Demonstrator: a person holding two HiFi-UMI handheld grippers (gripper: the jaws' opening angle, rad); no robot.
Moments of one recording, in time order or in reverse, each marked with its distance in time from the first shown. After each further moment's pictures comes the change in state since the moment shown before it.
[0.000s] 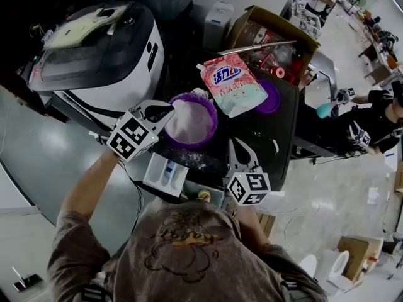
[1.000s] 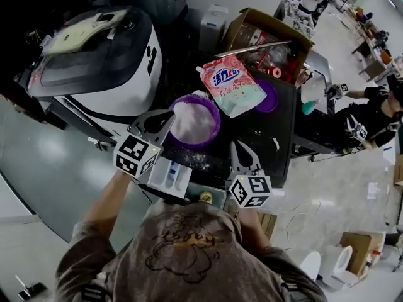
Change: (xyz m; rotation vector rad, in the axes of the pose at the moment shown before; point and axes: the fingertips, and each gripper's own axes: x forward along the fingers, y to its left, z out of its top) left arm -0.028 -0.002 0.010 -0.191 -0.225 0.126; right arm -0.012 0.012 0.004 -0.014 -0.020 -0.055
